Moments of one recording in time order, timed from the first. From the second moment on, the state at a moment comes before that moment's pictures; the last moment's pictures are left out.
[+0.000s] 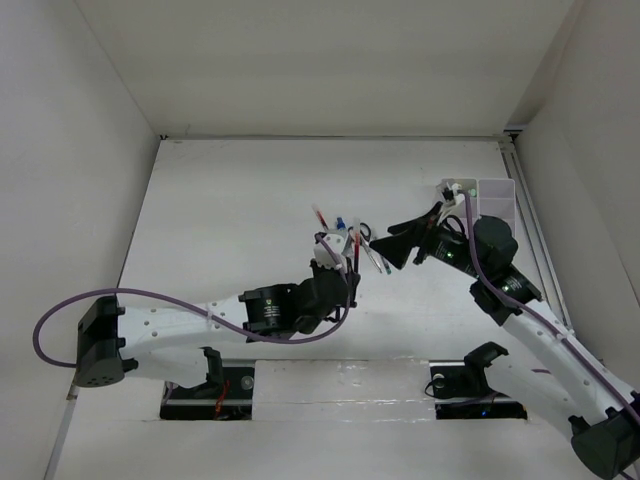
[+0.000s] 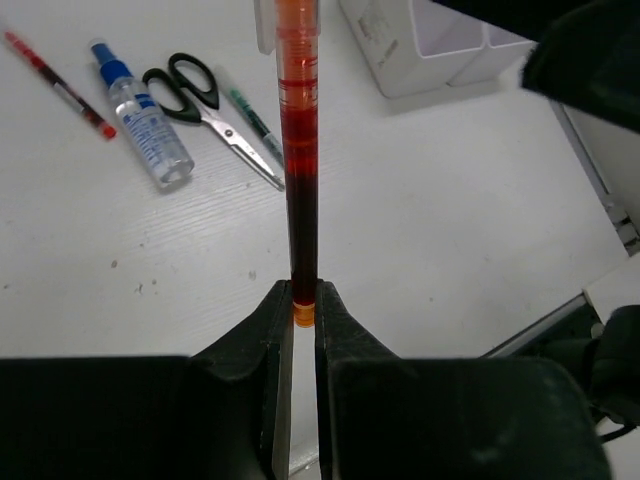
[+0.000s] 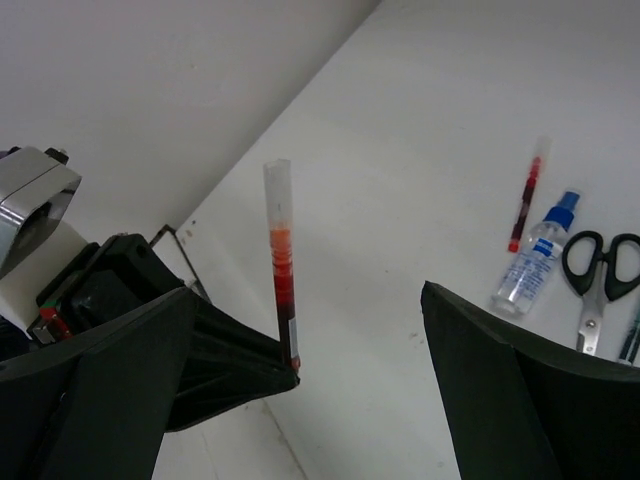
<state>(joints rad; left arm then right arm) -1.34 1.18 0.88 -0.20 -0.69 -0.72 0.48 0.80 0.71 0.05 -0.47 0.52</state>
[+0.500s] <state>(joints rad) -1.34 1.18 0.88 -0.07 -0.54 -0.57 0.61 0.90 0.69 0.18 -0.44 0.57</state>
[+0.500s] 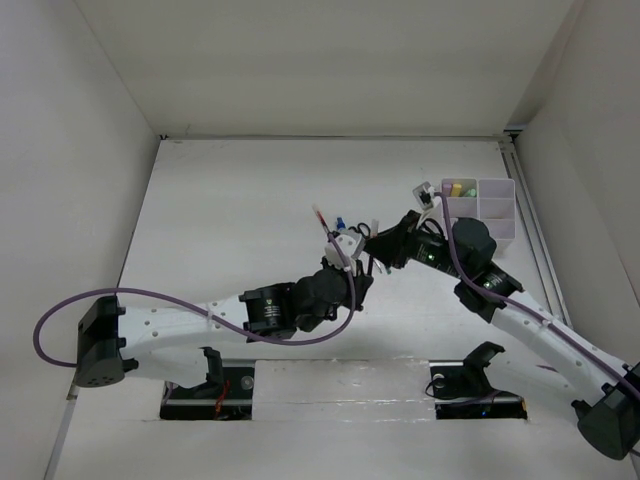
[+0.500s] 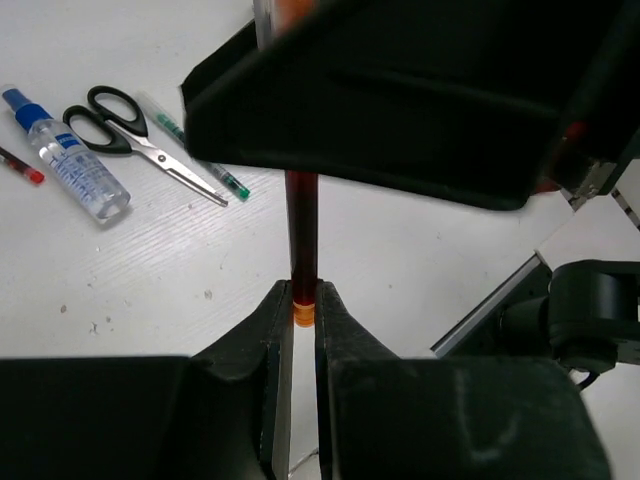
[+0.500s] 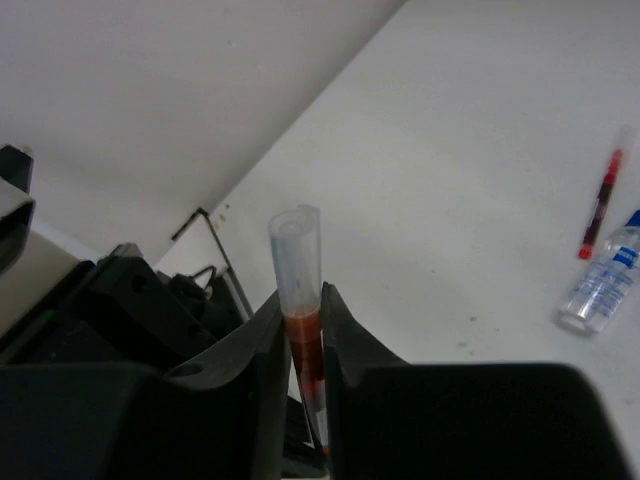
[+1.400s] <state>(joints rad) -1.34 1.05 0.98 -0.60 -0.84 -0.84 0.24 0.96 0.69 0.16 0.06 0.17</state>
